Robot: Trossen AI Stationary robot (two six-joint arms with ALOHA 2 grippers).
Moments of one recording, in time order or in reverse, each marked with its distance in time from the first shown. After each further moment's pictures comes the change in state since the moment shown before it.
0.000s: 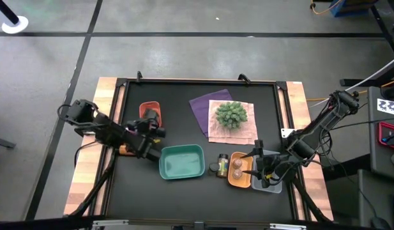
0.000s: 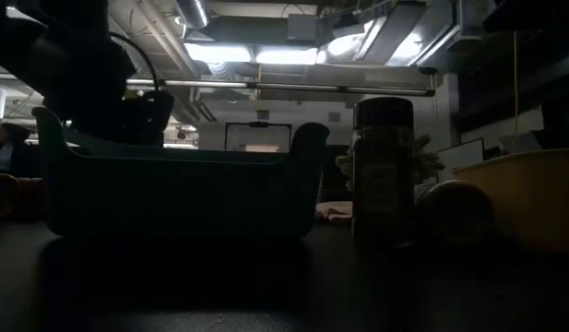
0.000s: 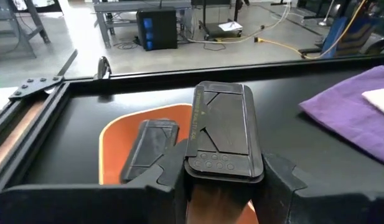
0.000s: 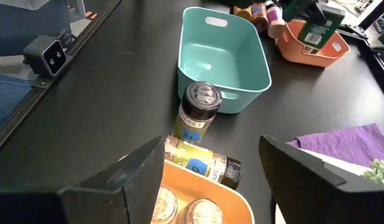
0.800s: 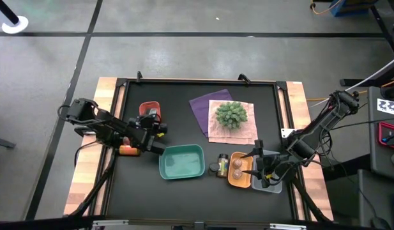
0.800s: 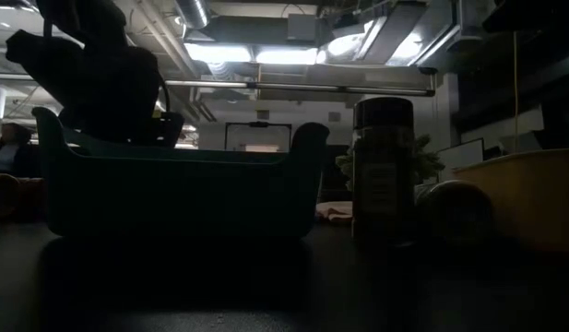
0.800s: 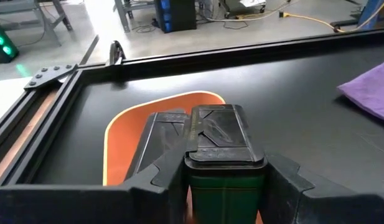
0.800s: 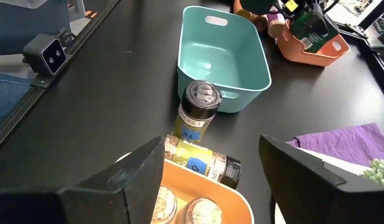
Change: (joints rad) left arm 0.121 0.000 -0.016 0.145 0.090 0.200; right arm 0.000 0.000 0.000 -0.003 0.000 0.000
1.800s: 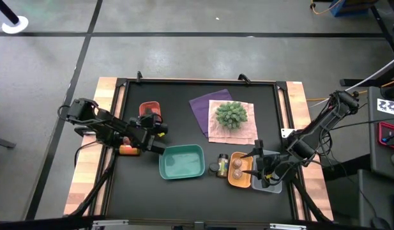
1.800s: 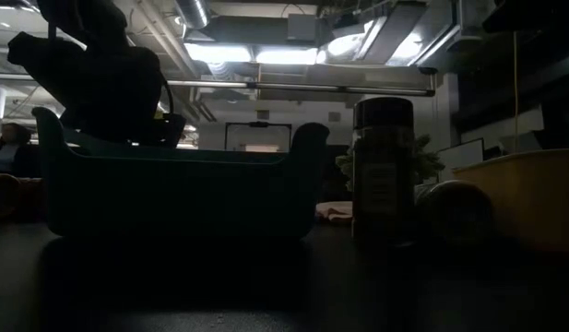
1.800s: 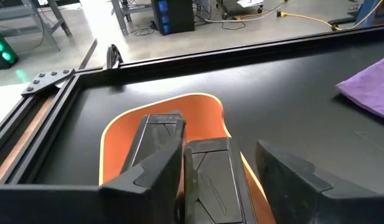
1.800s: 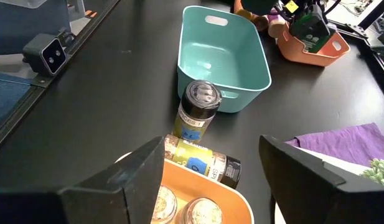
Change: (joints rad) left arm 0.006 0.000 -0.002 0.019 -0.014 0.037; right arm 0.000 0.000 0.000 -0.001 0.000 0.000
